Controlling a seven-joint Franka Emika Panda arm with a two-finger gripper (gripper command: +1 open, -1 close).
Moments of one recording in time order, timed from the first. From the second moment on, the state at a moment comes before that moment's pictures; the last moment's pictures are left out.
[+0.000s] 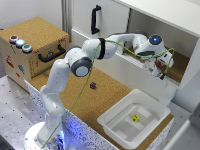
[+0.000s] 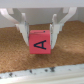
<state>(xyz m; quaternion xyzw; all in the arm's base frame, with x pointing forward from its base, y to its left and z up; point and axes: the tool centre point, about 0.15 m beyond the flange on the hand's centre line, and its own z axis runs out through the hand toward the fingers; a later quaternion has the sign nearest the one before) 0.647 -0.372 0.479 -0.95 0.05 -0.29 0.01</state>
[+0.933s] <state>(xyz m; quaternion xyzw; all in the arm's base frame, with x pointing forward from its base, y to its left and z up) 0.469 -0.263 0.483 -0.96 -0.05 -0.26 0.07</state>
